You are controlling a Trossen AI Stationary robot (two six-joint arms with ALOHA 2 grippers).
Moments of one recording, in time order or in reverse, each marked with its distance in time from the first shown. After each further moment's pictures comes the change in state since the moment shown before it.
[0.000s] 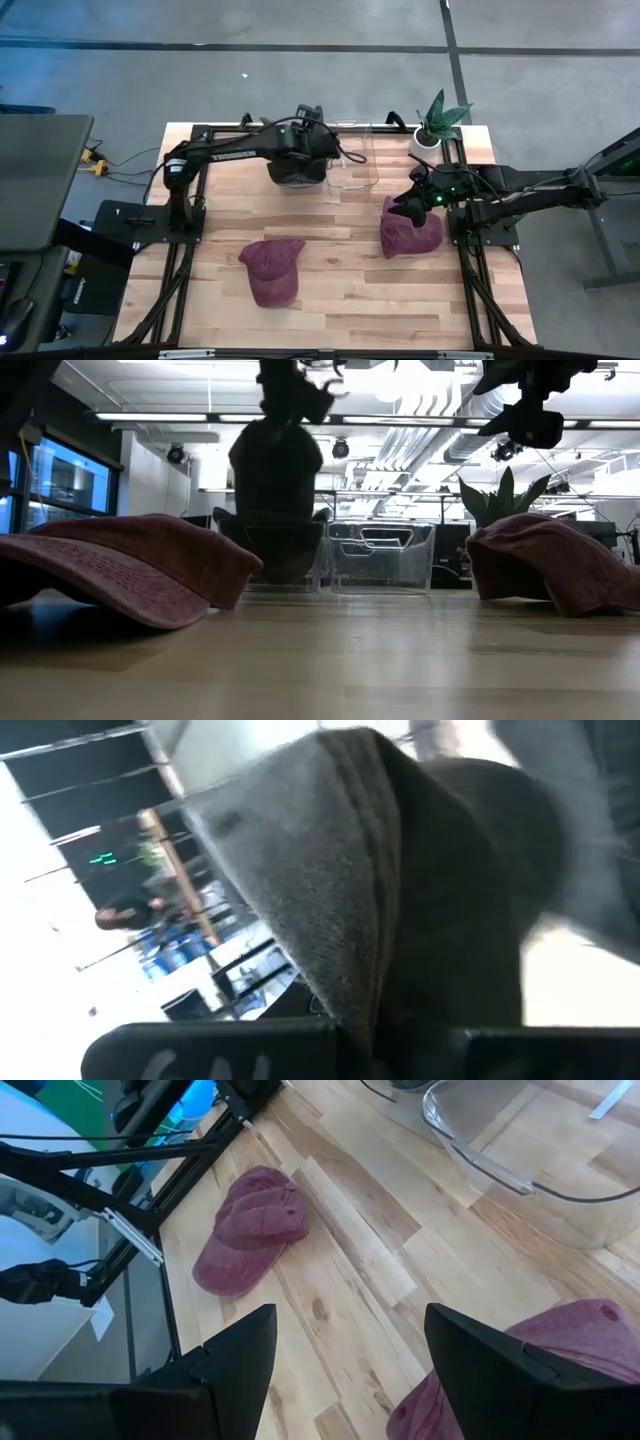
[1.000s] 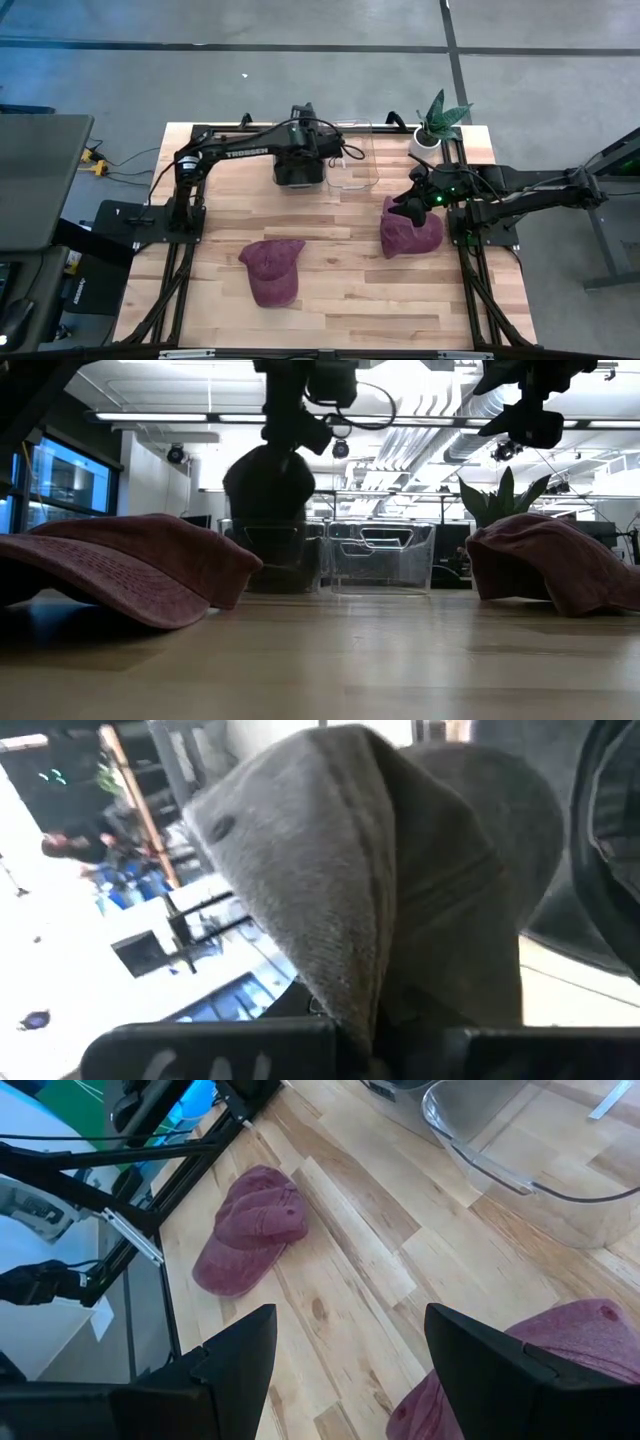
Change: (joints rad) left arm 0.054 0.083 -0.005 -0.054 -0.029 -0.272; right arm 0.000 0.000 0.000 0.000 0.000 -0.001
